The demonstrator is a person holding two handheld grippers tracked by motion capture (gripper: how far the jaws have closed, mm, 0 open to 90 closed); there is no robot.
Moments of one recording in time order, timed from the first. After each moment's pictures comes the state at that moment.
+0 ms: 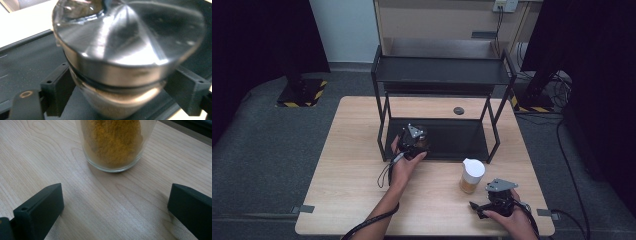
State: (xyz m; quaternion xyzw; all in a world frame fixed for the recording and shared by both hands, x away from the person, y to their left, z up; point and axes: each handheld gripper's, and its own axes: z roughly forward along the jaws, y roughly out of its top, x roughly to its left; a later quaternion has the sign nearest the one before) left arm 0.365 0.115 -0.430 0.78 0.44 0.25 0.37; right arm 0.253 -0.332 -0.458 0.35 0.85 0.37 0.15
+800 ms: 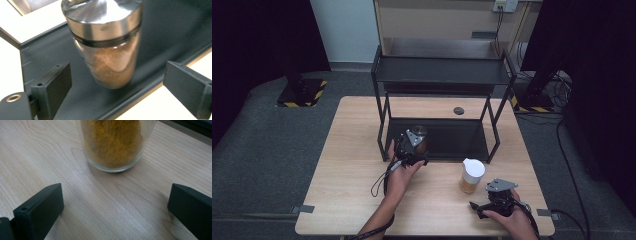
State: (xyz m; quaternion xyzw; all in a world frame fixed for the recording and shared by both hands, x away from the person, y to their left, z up) left arm 0.327 0.110 -0.413 0.79 0.43 0.27 0.34; right arm 0.253 -0.332 -0.458 0.35 0.85 0.36 0.15
